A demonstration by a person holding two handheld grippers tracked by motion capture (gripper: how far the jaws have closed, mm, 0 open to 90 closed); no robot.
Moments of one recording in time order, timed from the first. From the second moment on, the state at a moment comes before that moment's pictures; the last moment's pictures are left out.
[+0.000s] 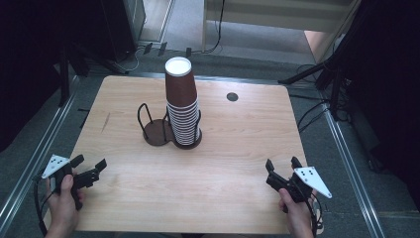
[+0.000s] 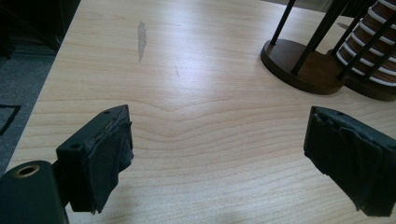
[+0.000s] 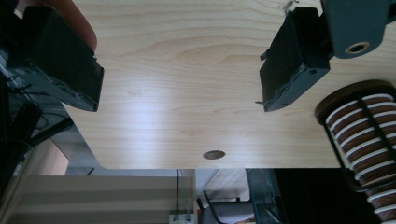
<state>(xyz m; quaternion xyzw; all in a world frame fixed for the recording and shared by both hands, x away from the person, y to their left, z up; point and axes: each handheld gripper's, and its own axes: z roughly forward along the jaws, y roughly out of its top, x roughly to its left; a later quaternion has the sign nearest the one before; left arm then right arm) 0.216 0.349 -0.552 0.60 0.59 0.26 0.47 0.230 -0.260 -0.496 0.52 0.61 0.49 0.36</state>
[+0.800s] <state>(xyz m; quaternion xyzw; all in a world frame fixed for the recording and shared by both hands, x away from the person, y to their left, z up) 0.217 0.349 -0.552 0.61 0.59 0.26 0.47 0.253 -0.214 -0.464 0.48 0.62 0.51 0.34</state>
